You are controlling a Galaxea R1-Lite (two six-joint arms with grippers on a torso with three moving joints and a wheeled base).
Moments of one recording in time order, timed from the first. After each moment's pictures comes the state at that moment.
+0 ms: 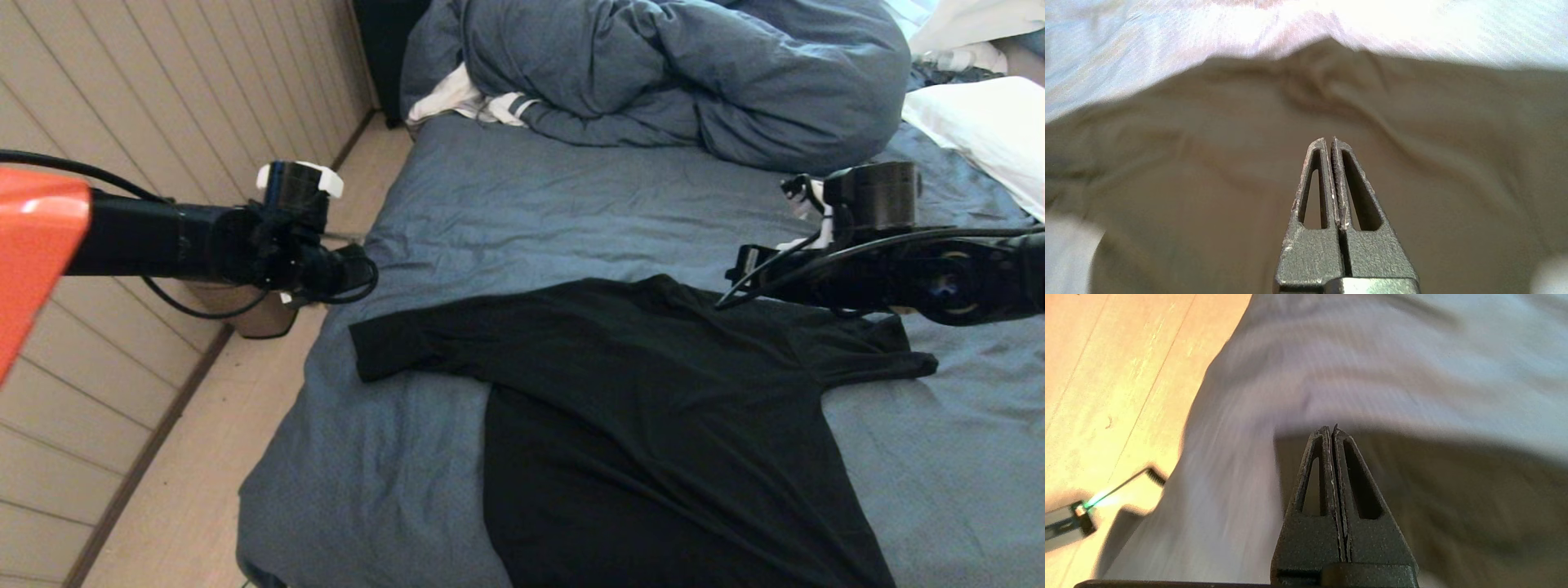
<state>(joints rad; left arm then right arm) -0.26 2.04 -1.60 0.14 0.26 -0.47 0.11 1.82 -1.26 -0.17 0.07 0.25</state>
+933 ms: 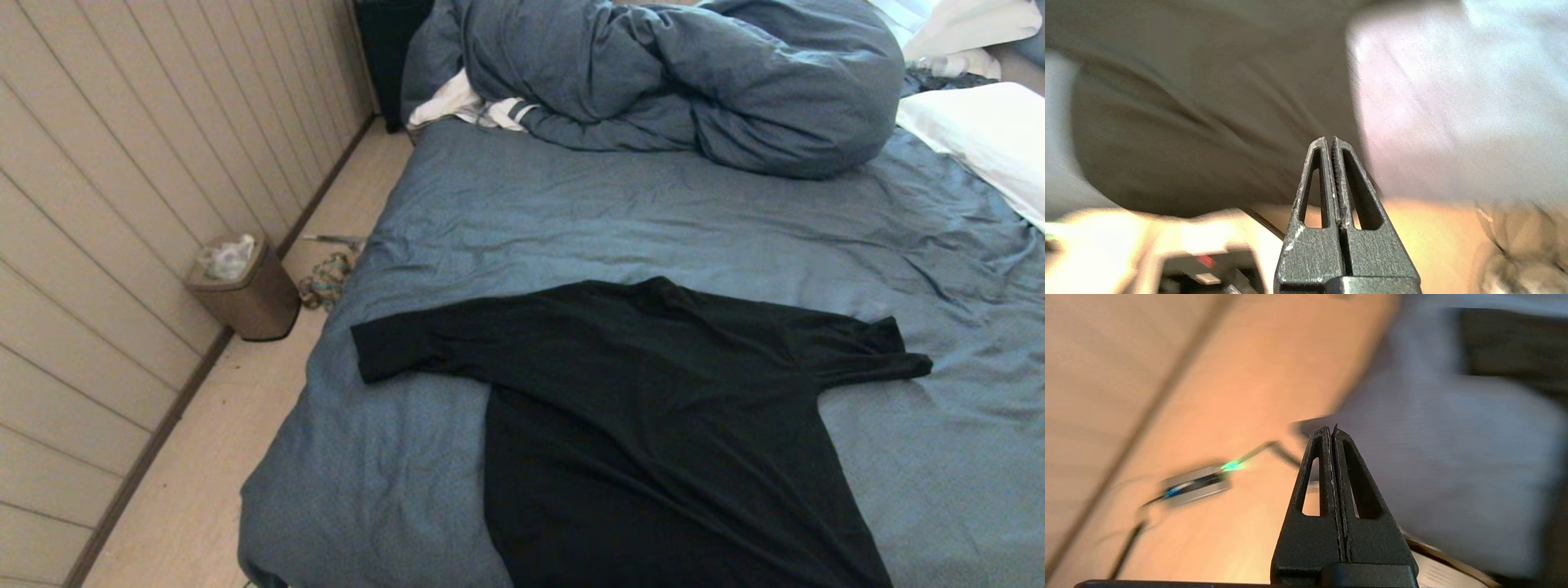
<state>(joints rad) -0.36 0.64 -0.60 0.40 0.63 -0.39 0.10 0.50 -0.57 0.42 -0.15 0.18</state>
